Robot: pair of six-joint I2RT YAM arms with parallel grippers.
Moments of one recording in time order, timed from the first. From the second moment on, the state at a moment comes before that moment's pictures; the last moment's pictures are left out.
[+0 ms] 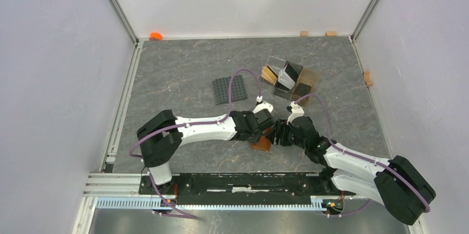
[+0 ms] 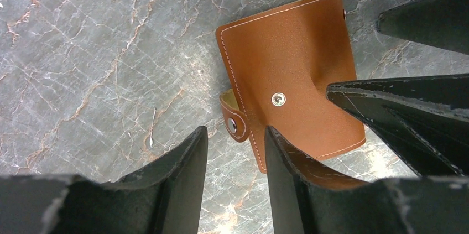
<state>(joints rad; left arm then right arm) -1.15 1.76 1.17 -0.53 -0.36 -0.52 0.68 1.02 0.20 0.20 -0.03 0.62</state>
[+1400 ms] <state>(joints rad) -1.16 1.78 1.20 -0.53 -0.41 -0.48 0.68 1.03 0.20 0.21 -0.05 0.63</state>
